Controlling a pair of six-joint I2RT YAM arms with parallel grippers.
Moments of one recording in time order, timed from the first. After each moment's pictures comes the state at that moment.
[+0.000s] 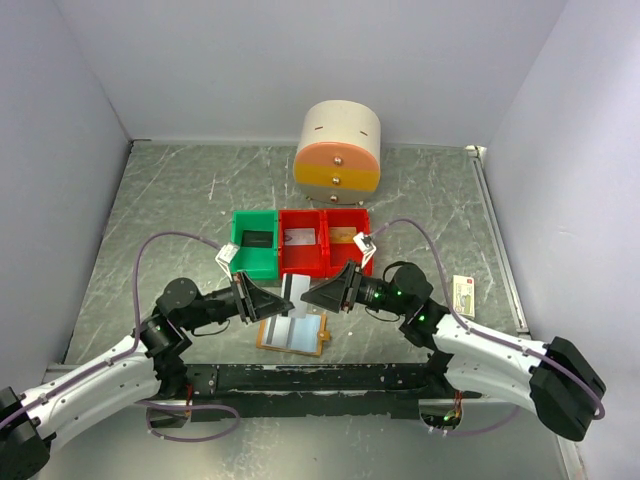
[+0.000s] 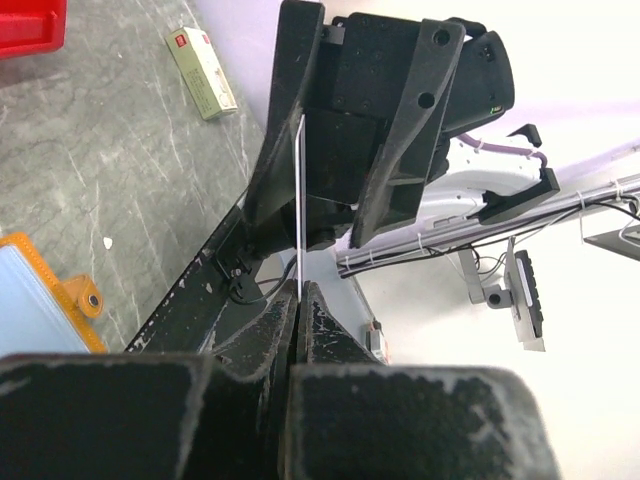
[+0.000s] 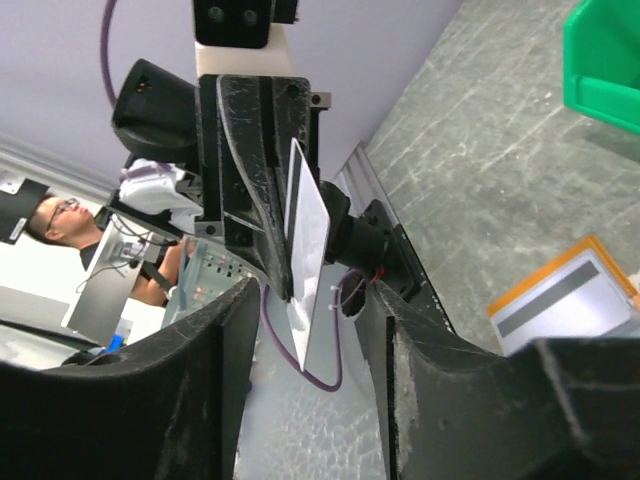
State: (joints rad) left arm -0.80 0.60 0.24 0.39 0.42 -1.11; right arm 0.83 0.93 0.32 0.66 -0.45 1.01
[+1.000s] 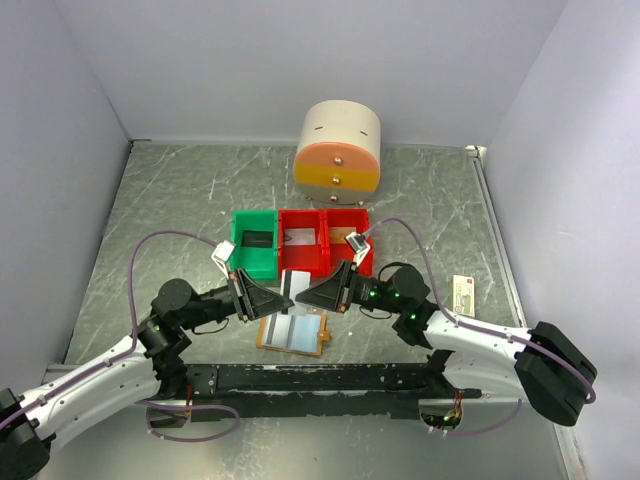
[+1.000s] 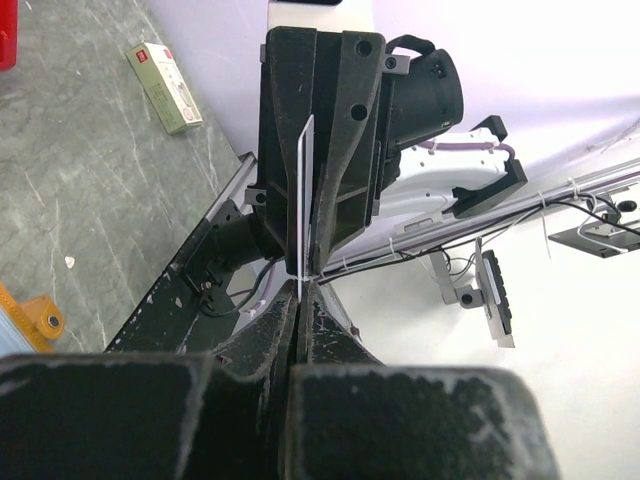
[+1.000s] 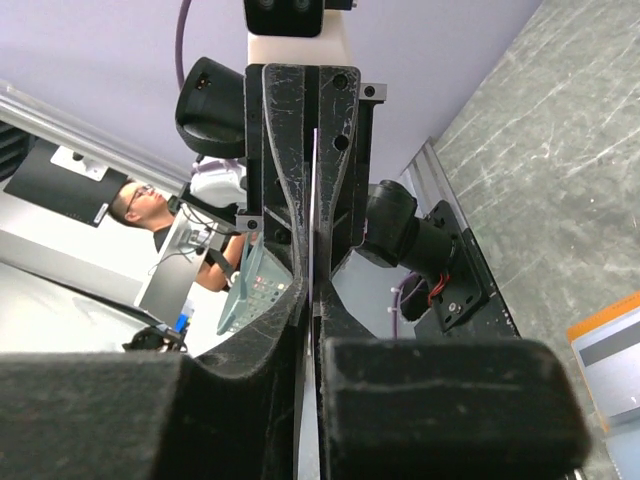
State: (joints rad) left arm -0.80 0.59 0.25 0.45 0.44 -1.16; right arm 0.87 1.05 0.32 0.90 -0.50 1.15
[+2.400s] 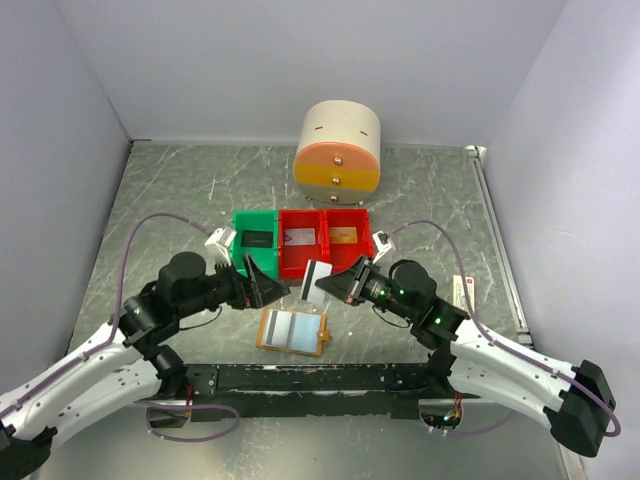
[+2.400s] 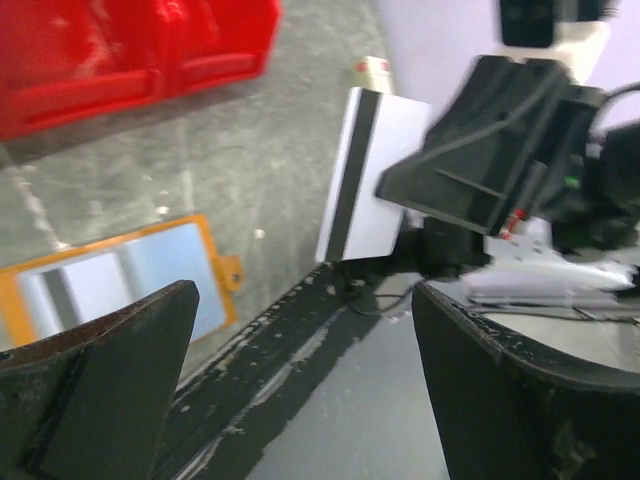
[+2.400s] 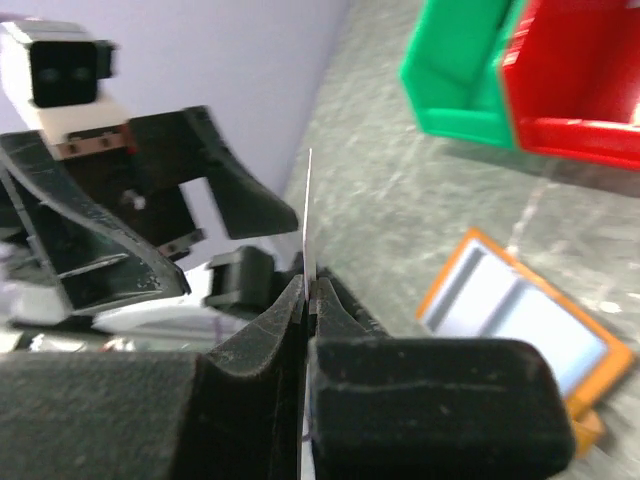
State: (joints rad) left arm -0.80 0.61 0.55 -0.23 0.21 -0.90; right arm 0.87 0.77 0.38 0.32 -0.16 1.04
